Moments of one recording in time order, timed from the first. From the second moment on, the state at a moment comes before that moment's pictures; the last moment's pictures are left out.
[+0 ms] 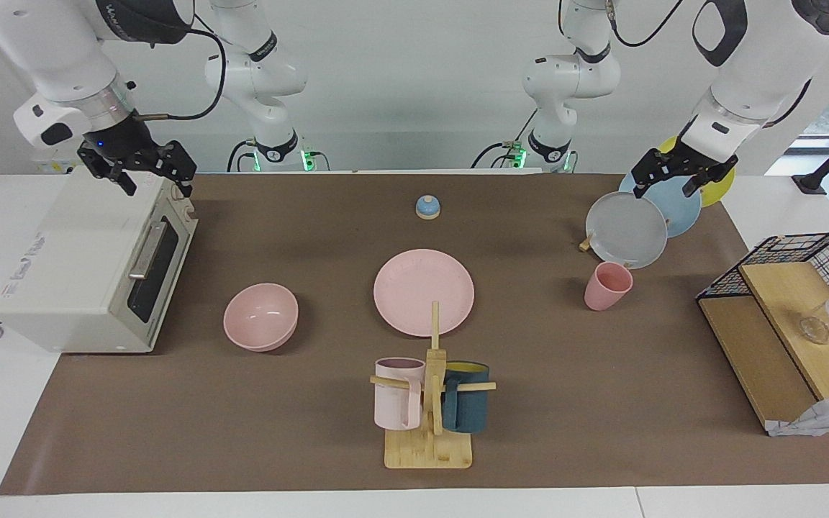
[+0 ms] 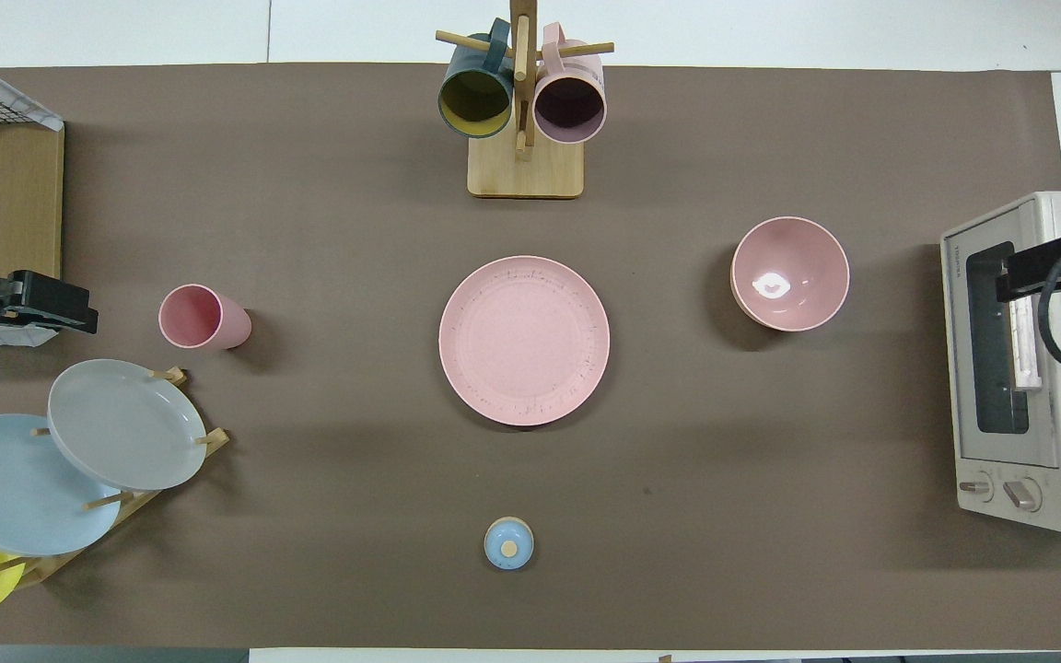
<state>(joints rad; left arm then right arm) -0.04 -0.06 -0.02 -1.68 -0.03 1.54 -0.02 0.03 0.00 -0.10 -1.56 0.01 1.50 0.00</state>
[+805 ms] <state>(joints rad) -0.04 -0.06 -0.02 -1.68 -0.03 1.54 -0.02 0.03 0.00 -0.10 -1.56 0.01 1.53 0.00</state>
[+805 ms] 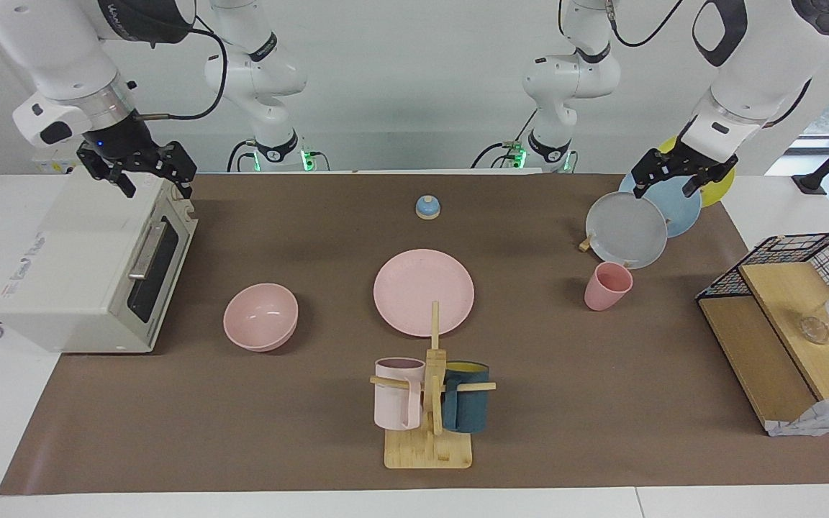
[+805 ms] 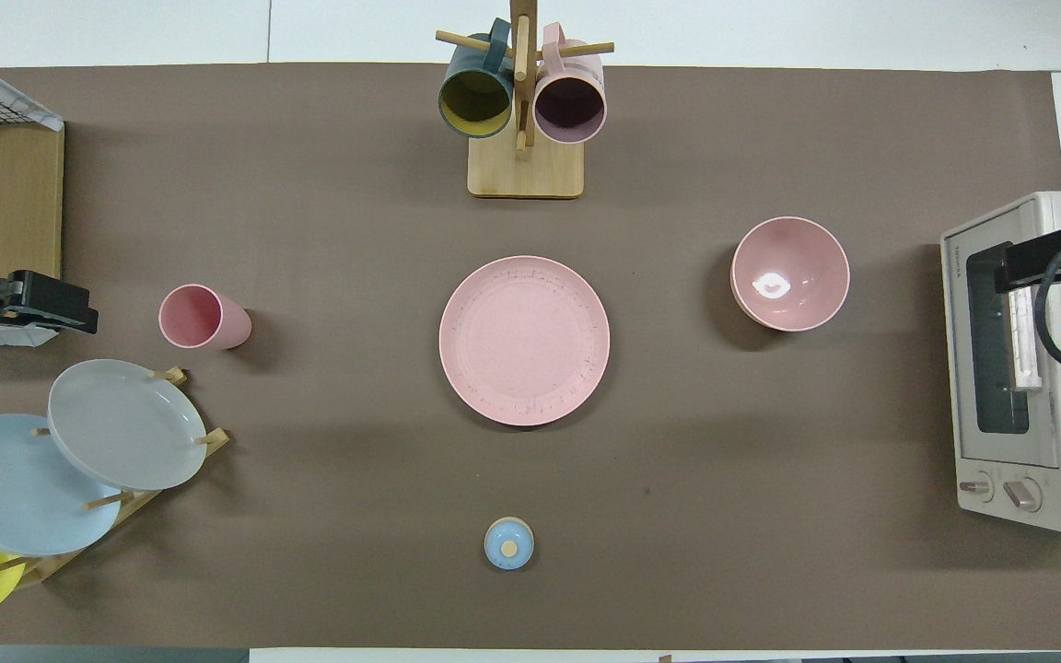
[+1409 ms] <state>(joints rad) -0.04 -0.06 -0.02 -1.68 -0.03 1.54 -0.02 0.16 0.06 -0.07 -1.59 0.02 1.64 0.02</state>
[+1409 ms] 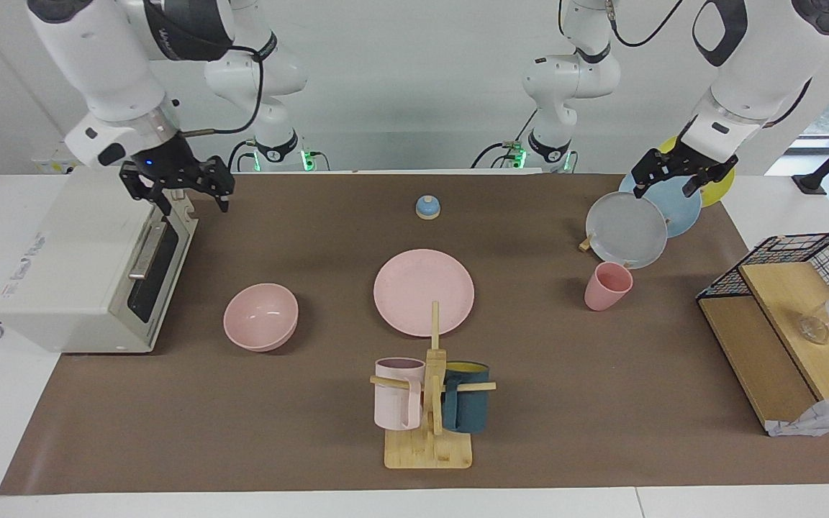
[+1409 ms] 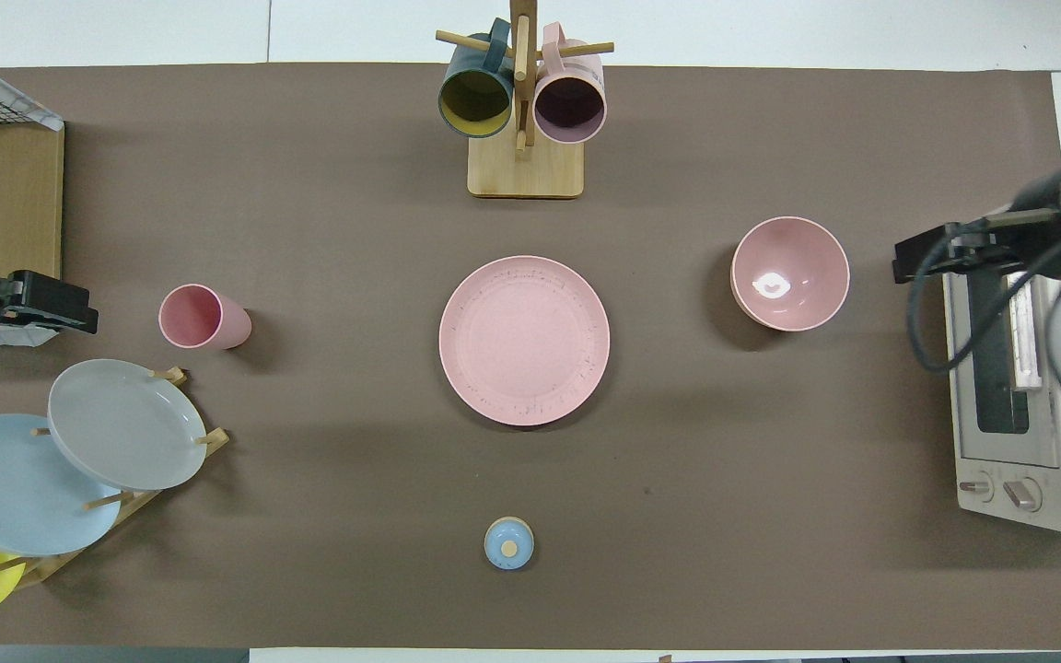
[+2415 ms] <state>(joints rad) -0.04 -0.06 -0.02 -1.68 -0.03 1.53 -0.02 0.30 0.28 -0.06 -1.92 0.02 2.20 0.14</state>
